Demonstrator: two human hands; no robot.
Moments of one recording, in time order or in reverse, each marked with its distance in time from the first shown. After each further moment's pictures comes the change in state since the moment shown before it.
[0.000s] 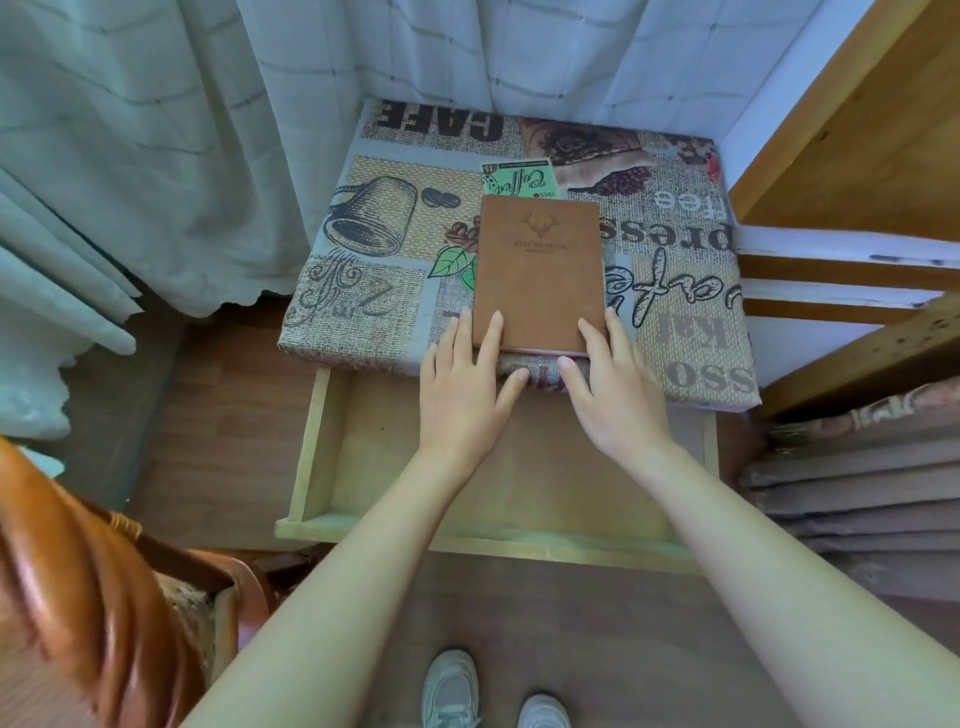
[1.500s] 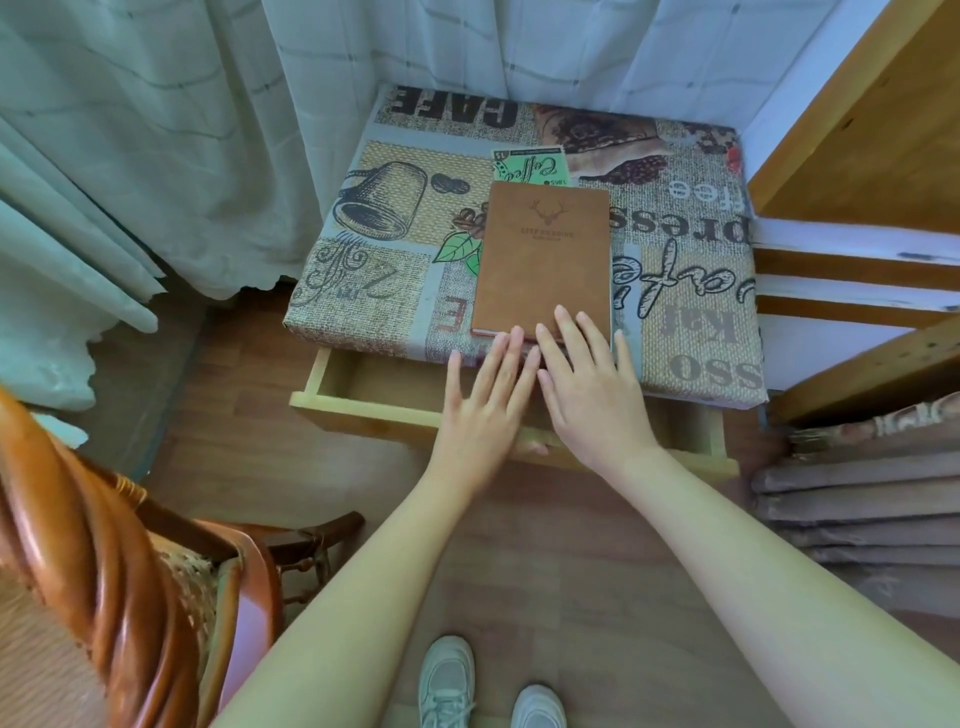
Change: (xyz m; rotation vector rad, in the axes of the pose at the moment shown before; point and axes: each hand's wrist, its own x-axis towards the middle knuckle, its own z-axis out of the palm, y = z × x) left_hand -0.035 -0.001 0.047 0.475 0.297 0.359; right_hand -0.012 -0.004 0.017 -0.312 0.103 -0.338
